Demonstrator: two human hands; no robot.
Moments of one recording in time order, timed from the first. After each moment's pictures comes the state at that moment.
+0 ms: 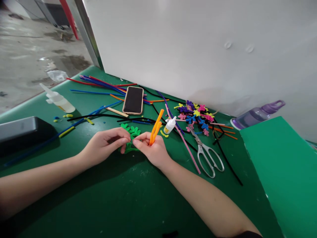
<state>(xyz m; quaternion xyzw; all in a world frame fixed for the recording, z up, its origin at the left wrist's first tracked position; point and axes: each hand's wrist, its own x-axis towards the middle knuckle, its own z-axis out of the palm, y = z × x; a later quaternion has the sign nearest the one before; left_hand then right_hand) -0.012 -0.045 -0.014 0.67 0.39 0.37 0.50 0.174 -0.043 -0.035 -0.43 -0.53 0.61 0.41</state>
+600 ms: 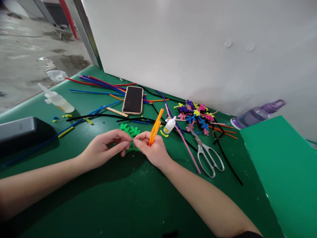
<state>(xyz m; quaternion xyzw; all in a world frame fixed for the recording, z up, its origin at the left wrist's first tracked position) -0.012 -0.050 -0.017 0.69 0.37 0.37 0.50 0.173 -0.044 -0.036 -0.41 -0.52 0.62 0.42</state>
